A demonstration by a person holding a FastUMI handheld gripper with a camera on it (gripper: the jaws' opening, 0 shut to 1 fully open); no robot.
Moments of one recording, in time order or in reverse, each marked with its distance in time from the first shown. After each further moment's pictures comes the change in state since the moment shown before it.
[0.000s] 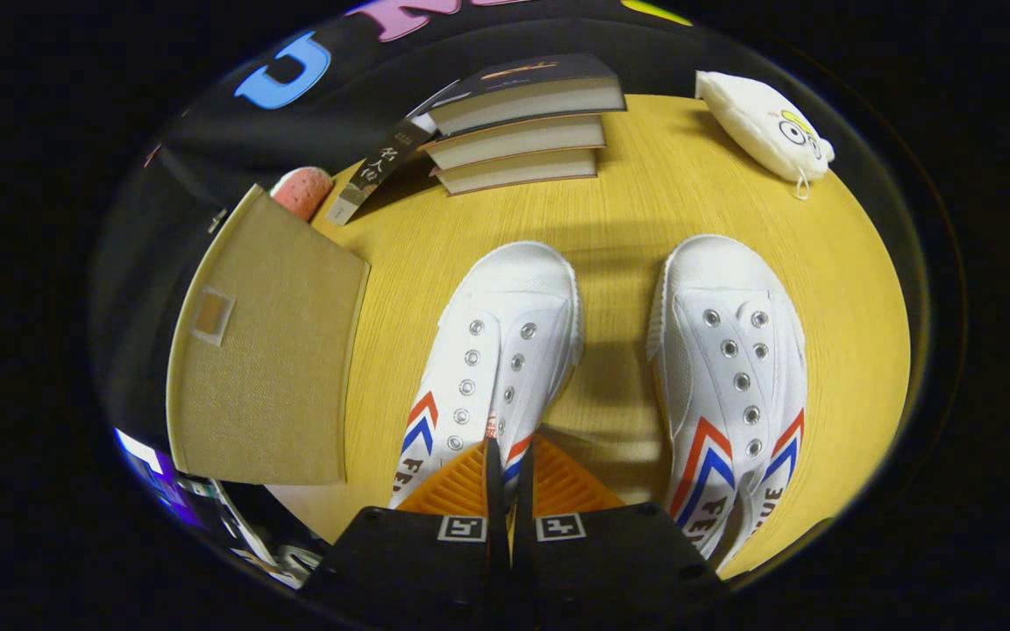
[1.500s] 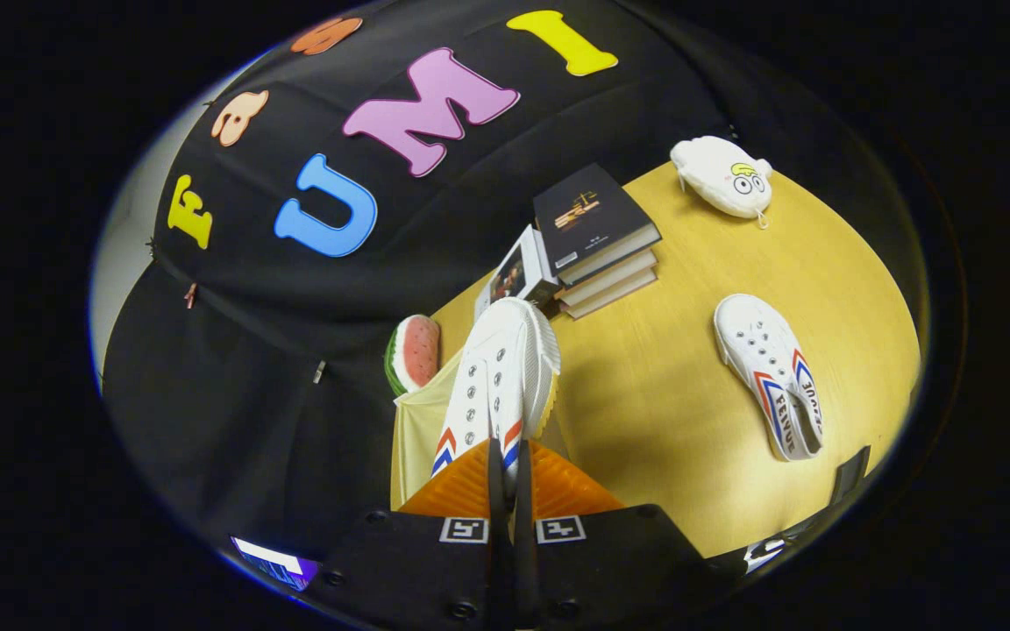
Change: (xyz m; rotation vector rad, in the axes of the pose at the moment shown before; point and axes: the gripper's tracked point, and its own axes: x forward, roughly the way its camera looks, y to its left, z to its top) arm -0.175 0.186 0.077 0.300 -0.354 0.233
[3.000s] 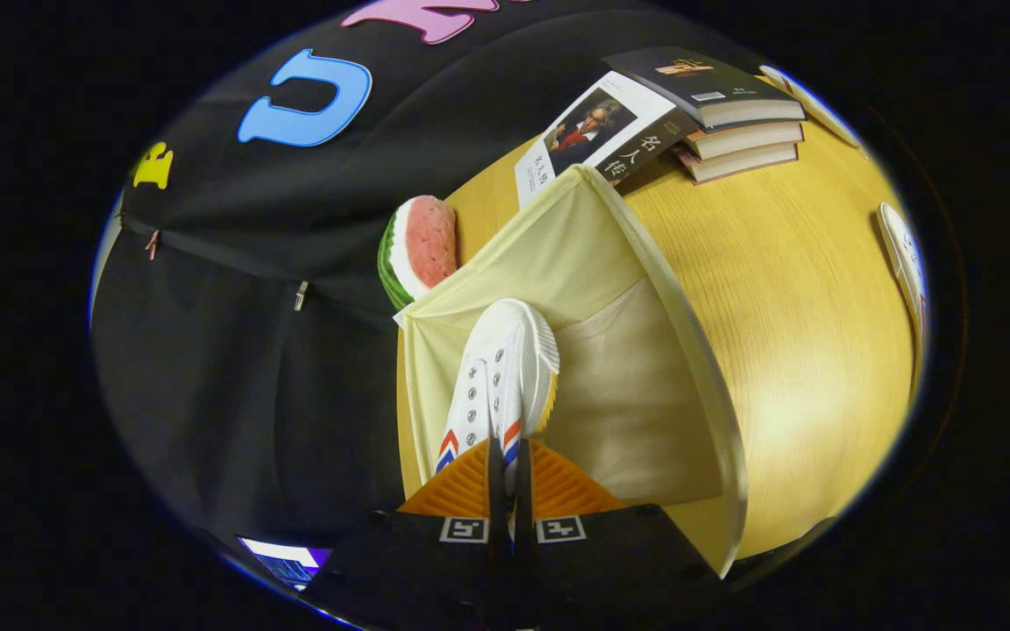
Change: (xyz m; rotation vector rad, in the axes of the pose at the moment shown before) arm 0.183 0.055 -0.135 0.012 0.347 -0.046
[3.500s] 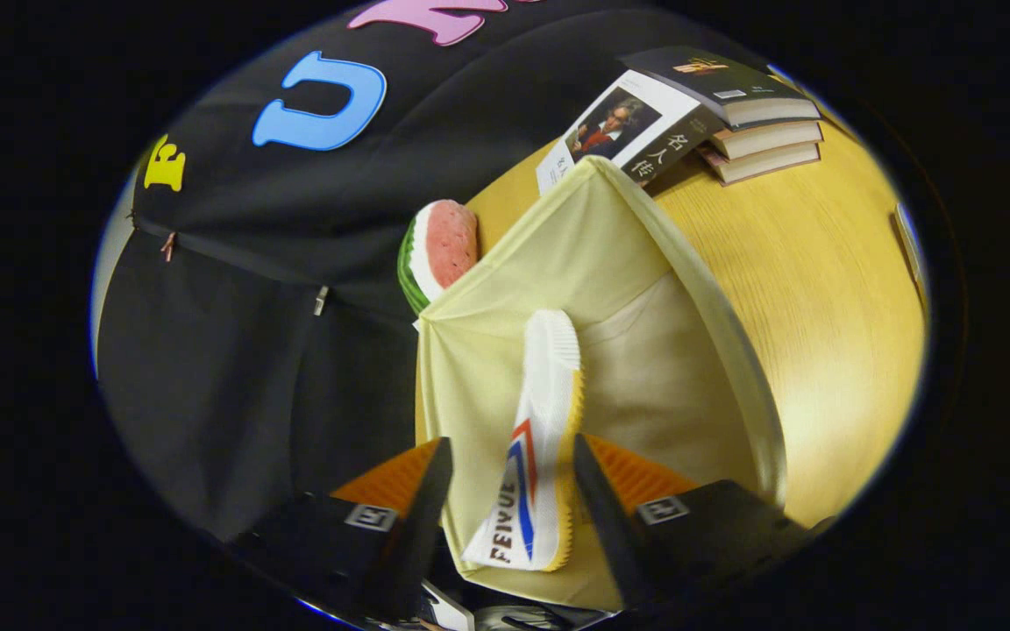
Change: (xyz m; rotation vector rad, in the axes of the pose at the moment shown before) arm -0.006 0.029 0.008 0.004 -0.055 0.121
